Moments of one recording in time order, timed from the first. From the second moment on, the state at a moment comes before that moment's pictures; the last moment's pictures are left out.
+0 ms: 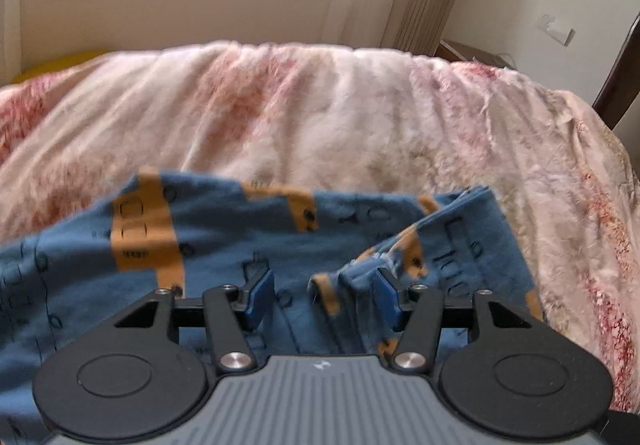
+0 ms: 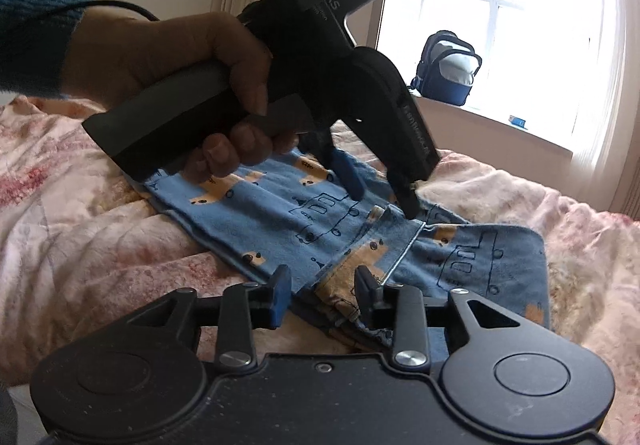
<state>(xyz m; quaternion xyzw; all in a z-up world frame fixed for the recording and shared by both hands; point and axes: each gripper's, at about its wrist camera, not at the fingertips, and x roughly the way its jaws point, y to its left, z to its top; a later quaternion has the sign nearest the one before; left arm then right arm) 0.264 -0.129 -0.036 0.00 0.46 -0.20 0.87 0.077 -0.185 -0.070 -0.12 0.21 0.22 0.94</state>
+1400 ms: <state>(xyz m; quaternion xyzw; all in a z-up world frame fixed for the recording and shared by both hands) 0.272 -0.029 -0.020 -0.03 0.50 -0.19 0.85 0.102 -0.118 -0.038 -0.06 0.24 0.32 0.92</state>
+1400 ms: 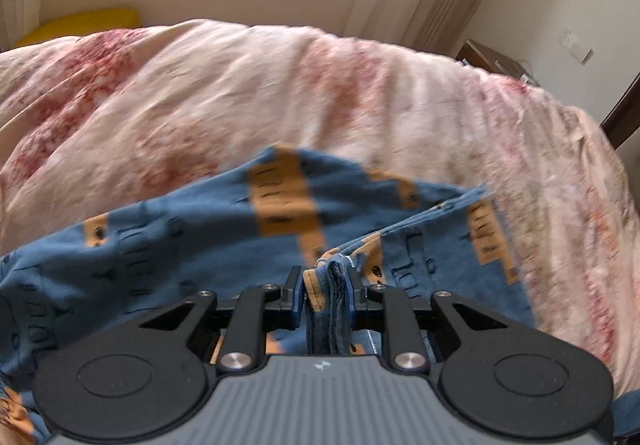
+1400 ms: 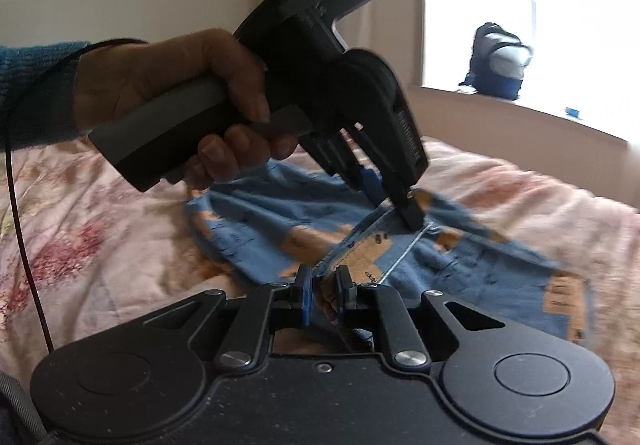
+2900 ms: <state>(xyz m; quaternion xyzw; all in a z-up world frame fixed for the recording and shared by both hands) 0.140 -0.044 -0.082 0.06 0.28 -0.06 0.95 0.092 -0.206 -0.084 -0.34 0.18 0.08 0.92</state>
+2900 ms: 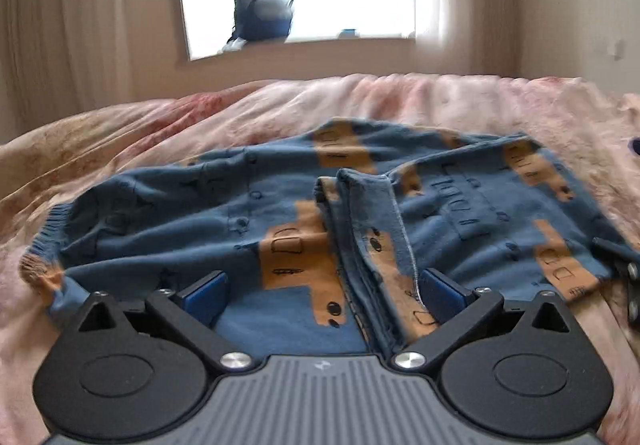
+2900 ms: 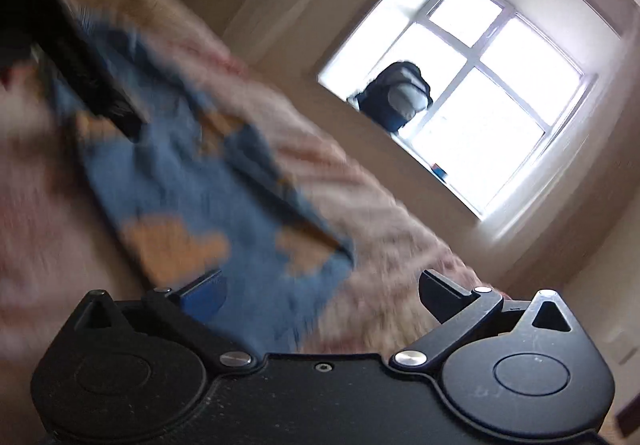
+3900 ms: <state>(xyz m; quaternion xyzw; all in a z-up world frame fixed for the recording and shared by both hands) 0.138 0.170 -0.089 -0.32 0.25 0.02 0.92 0.380 0.060 -0.042 -0.18 0.32 0.66 0.66</state>
